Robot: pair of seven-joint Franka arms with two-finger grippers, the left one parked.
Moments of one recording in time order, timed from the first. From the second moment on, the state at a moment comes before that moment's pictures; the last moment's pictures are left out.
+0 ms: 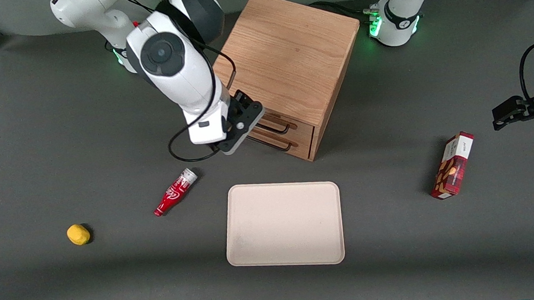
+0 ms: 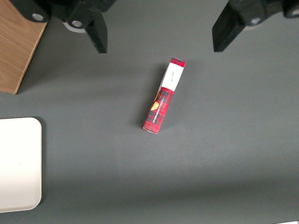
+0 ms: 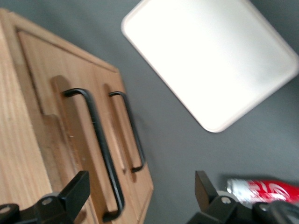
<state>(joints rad) 0.72 0.42 -0.10 -1.36 0.23 1.81 -0.24</state>
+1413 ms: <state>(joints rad) 0.69 0.48 -0.05 -1.45 0.29 2.03 -0.53</state>
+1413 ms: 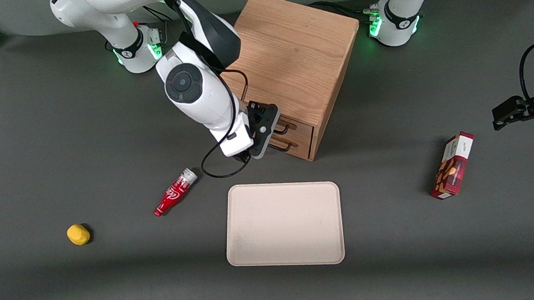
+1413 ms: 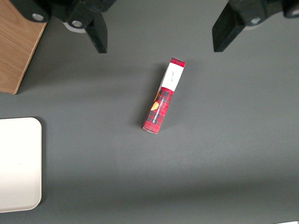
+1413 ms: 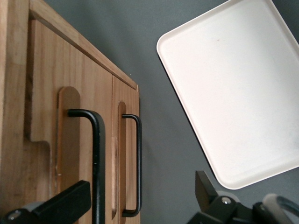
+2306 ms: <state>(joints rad) 0.64 0.48 -0.05 -1.44 0.41 1.94 -0.68</state>
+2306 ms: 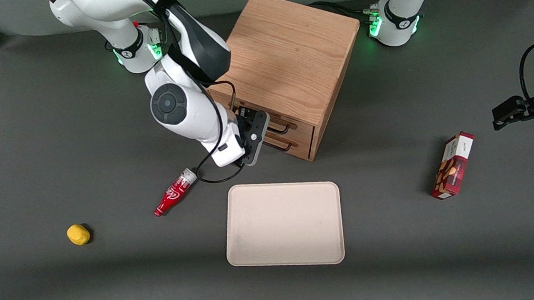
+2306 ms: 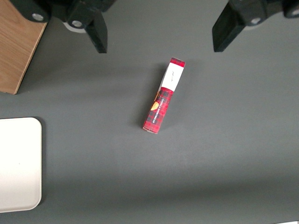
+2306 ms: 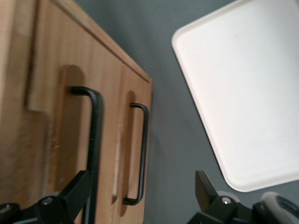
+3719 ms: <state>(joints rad) 0.62 0.56 -0.04 -1.41 0.56 1.92 -0.87</state>
